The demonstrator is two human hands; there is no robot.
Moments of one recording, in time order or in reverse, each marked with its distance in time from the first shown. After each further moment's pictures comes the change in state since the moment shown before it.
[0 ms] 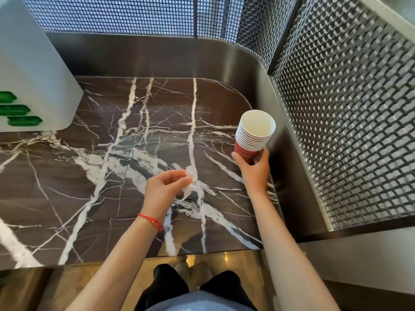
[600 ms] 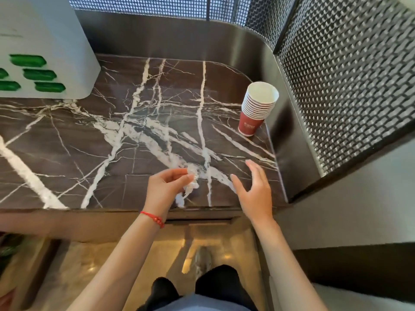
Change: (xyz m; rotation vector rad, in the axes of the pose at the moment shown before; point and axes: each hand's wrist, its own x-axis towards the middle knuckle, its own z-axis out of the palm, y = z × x) left_hand -0.080 -0.036 -0.023 -0.020 0.069 -0.021; right_hand -0.141 0.004 -0.056 -0.476 -0.208 -0.280
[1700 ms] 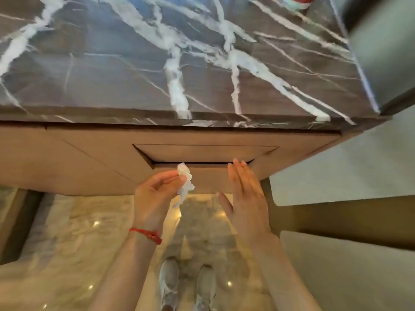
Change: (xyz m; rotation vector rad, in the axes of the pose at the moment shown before) left_hand -0.032 -0.209 -0.025 -0.142 0.108 -0.103; right_hand -0.145 0.121 0.121 -0.563 -0.177 -0.289
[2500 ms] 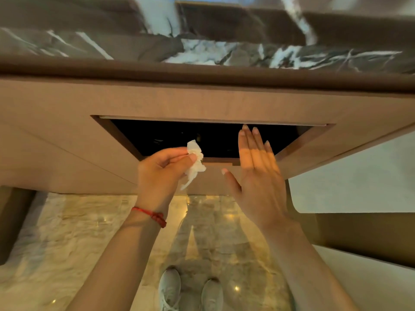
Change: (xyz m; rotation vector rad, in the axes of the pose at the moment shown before) left_hand 0.074 -0.063 0.022 0.068 -0.027 0.090; right_hand 0.042 0.022 0.058 -0.033 0.017 -0.050
